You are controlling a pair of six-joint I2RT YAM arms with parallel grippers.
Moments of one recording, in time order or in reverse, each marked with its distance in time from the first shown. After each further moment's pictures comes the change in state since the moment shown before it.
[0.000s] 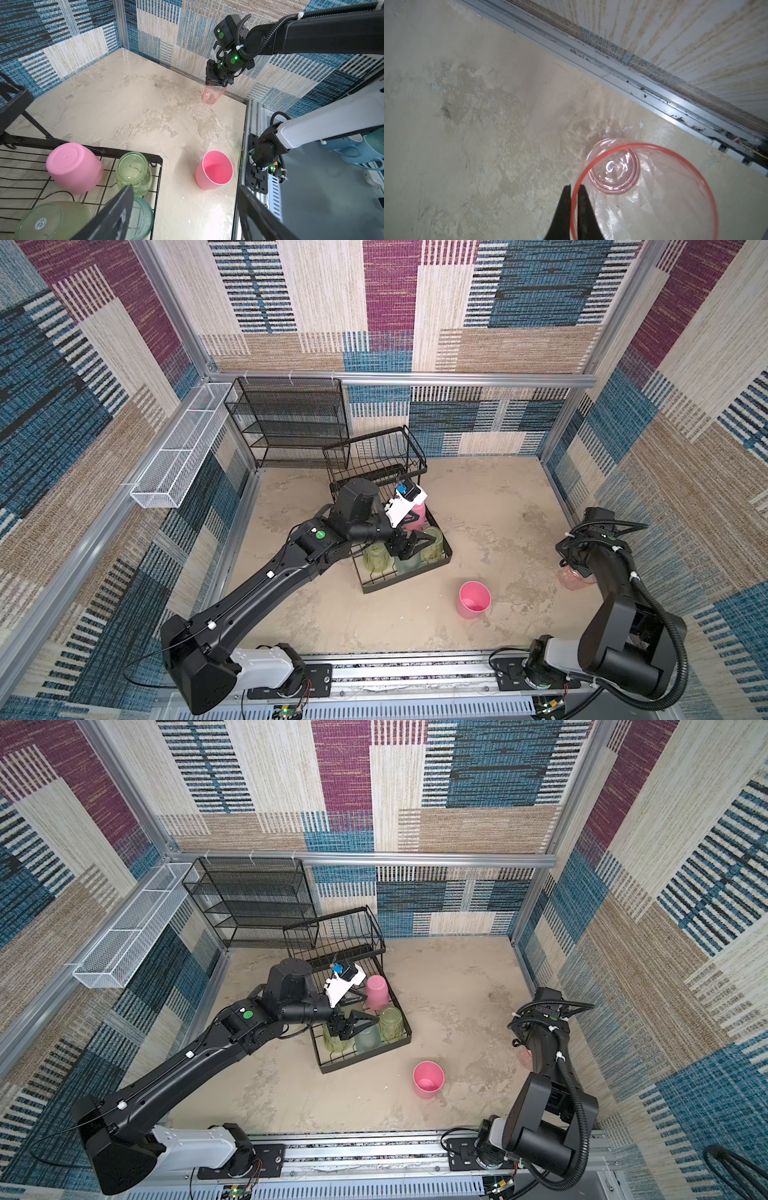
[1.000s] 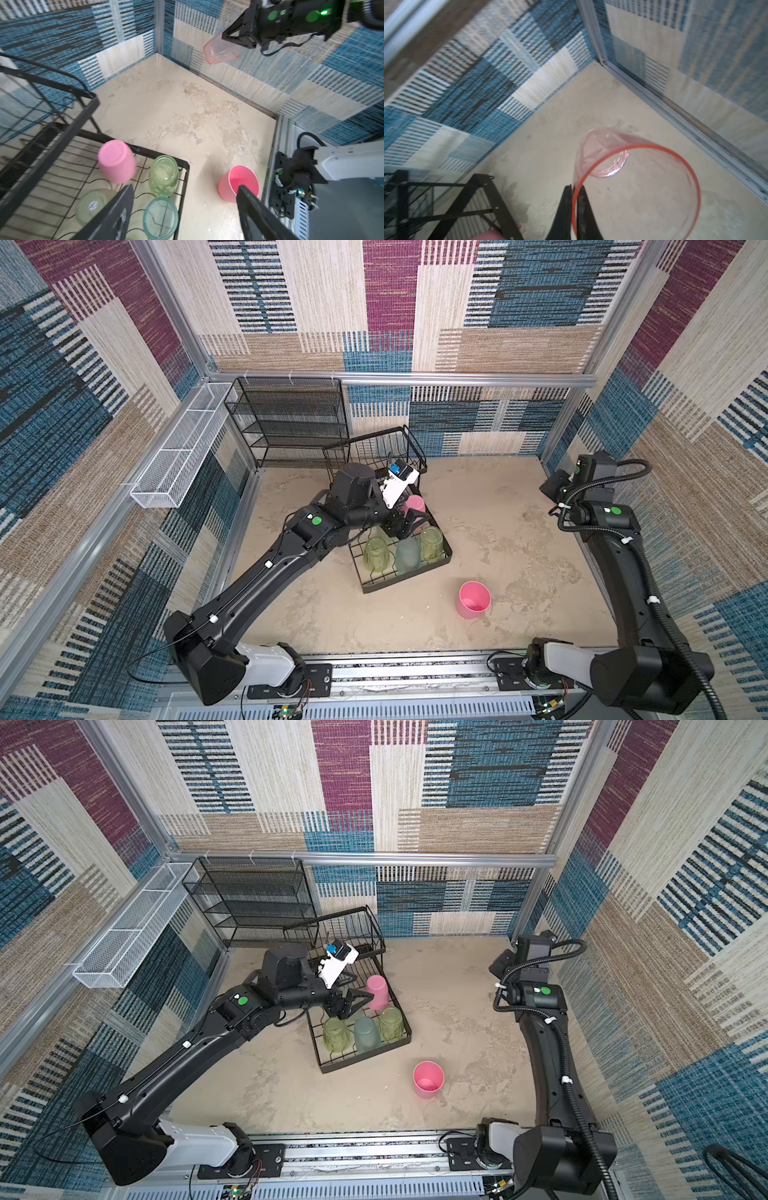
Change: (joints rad) left arm 0.079 0.073 0.191 -0.093 -0.165 -0.038; right arm 0.396 -0.074 0.476 0.012 -0.065 -0.007
